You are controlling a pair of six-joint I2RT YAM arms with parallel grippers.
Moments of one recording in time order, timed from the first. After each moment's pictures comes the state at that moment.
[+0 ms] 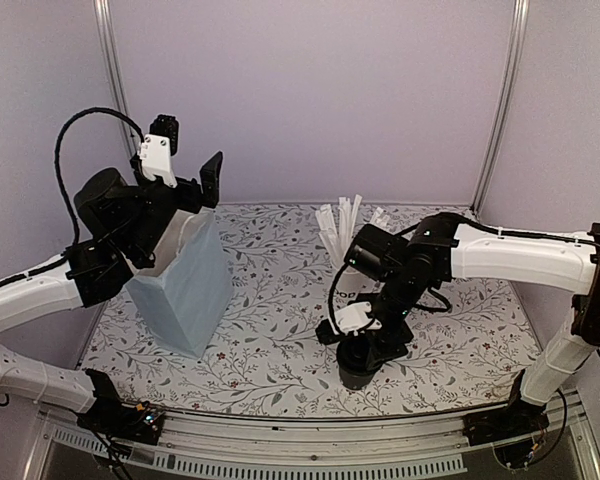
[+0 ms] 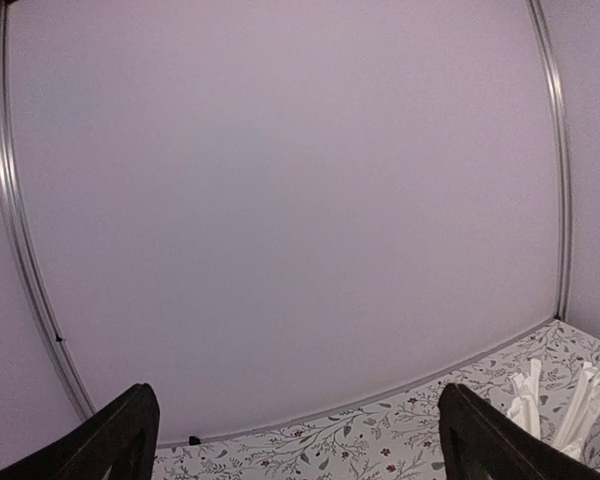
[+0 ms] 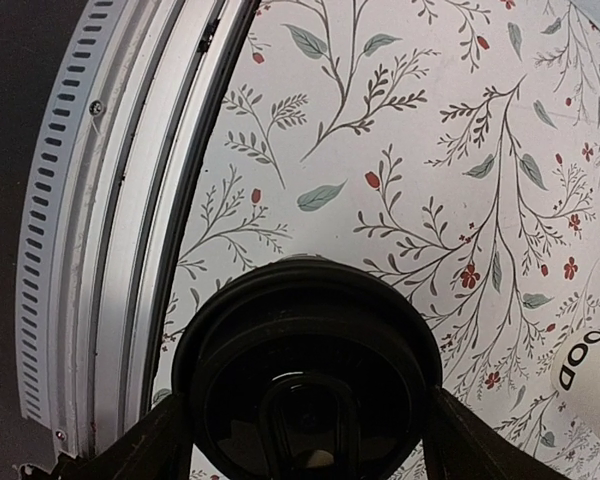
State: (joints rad) left arm -0.84 1.09 0.90 0.46 -0.59 0.30; right arm 1.03 1.63 1.34 -1.04 -0.24 -0.83
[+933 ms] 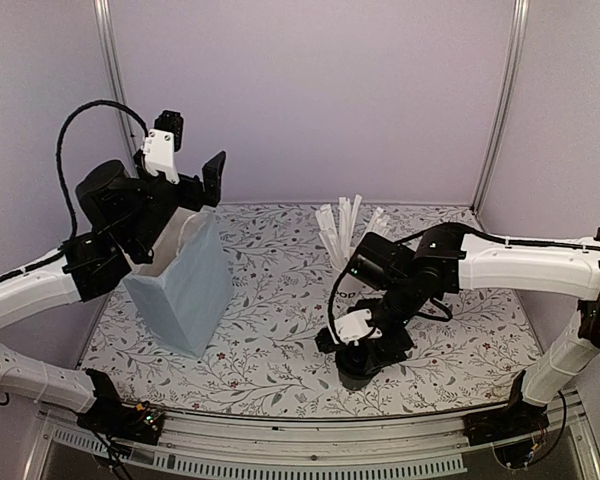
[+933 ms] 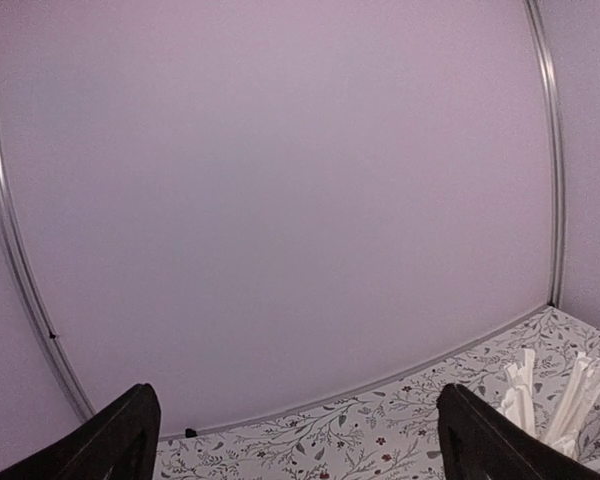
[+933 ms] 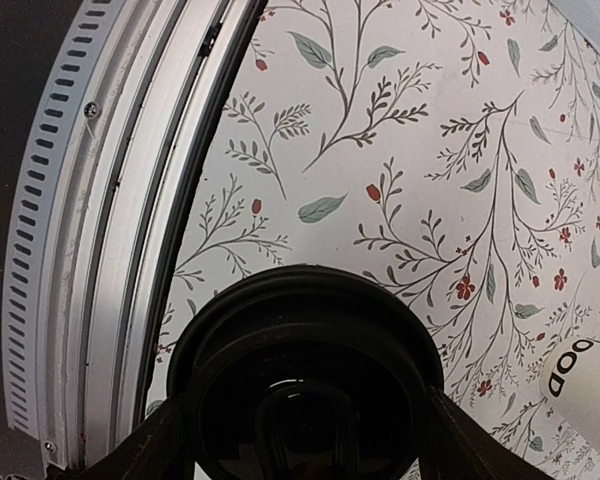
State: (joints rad) left arm -0.84 1.10 0.93 0.40 -0.58 0.29; right arm 1.08 1.59 1.27 -0.96 -0.19 -0.81
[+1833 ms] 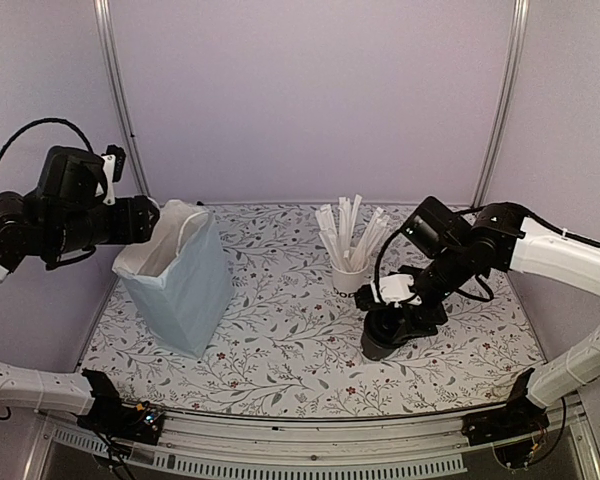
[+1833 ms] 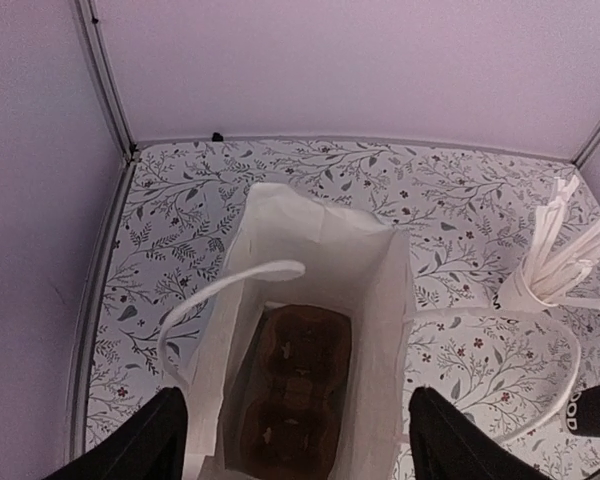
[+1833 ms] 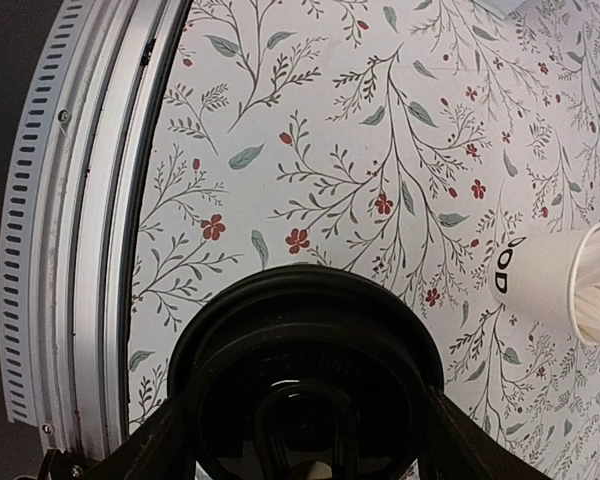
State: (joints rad) left arm -0.75 0.97 1.35 -0.99 -0.55 -0.44; right arm 0.90 1.37 1.22 -1.00 -0.22 -0.81
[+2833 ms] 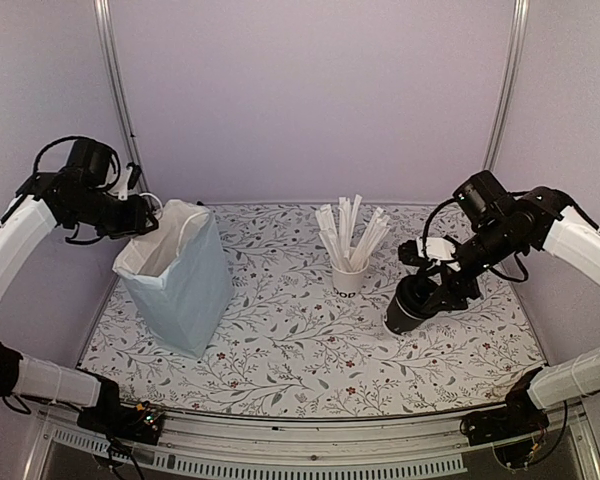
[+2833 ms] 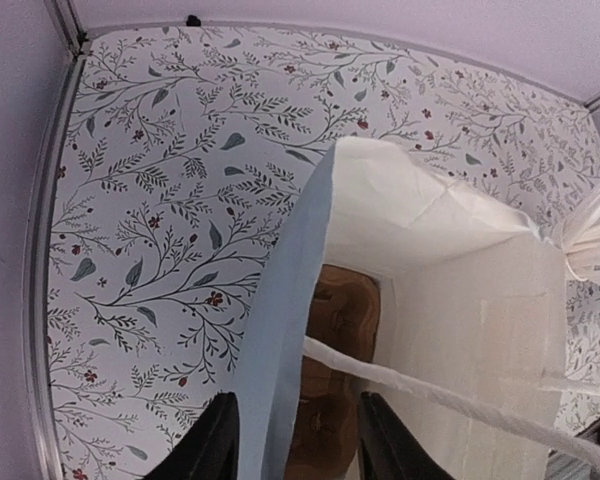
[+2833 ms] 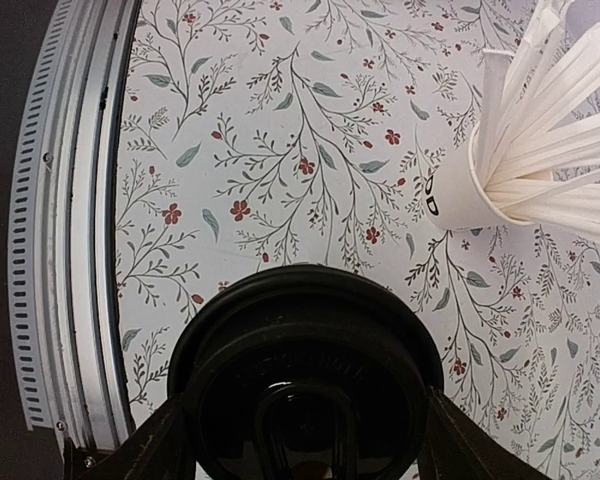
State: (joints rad) left arm -0.16 1.21 1.33 -0.97 0.10 -0.20; right arm 0.58 1.24 1.21 -1.09 -0.38 -0.86
